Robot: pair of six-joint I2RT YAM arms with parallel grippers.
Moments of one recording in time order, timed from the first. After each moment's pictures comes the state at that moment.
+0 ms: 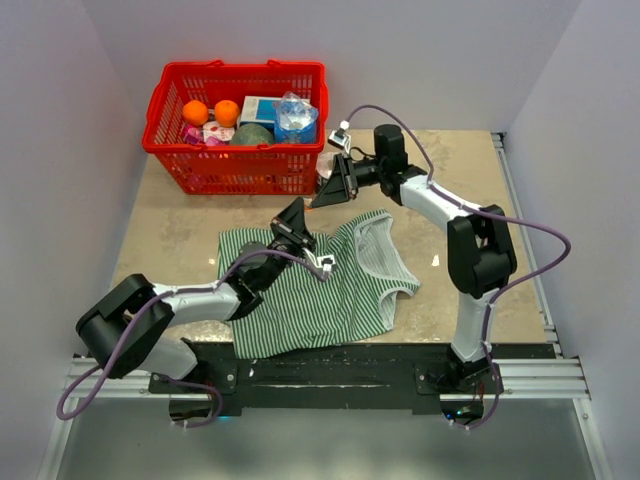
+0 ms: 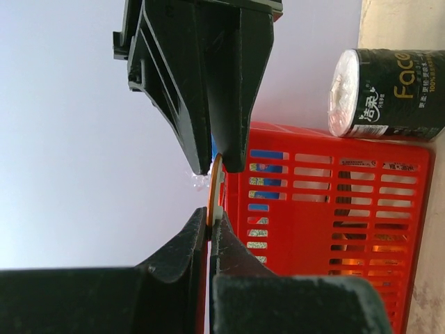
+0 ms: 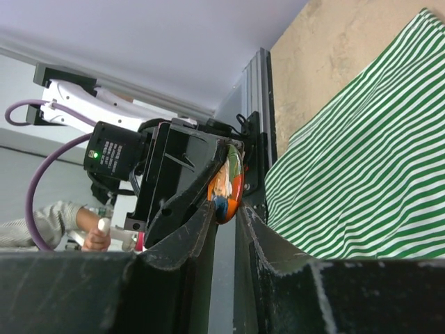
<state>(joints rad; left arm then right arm) -0.79 1.41 0.48 1.05 -0.17 1.63 0.39 1.96 1.50 0.12 -1.36 0.73</state>
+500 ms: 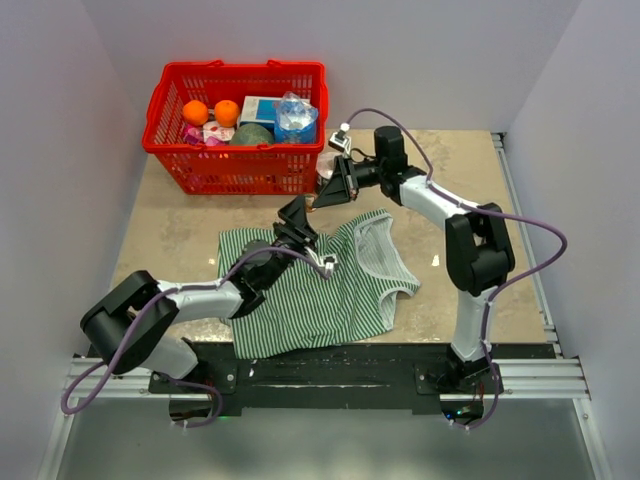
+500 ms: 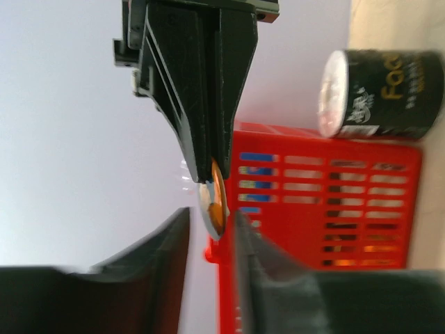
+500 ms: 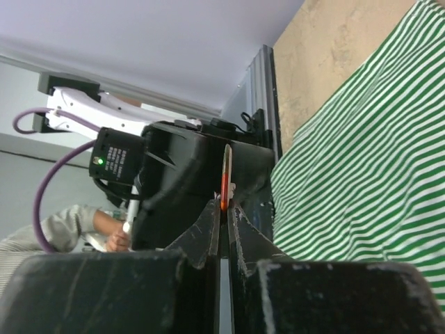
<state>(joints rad) -0.79 1.44 0.49 1.04 -0.17 1.63 0.38 1.99 1.49 0.14 -1.38 0.79</state>
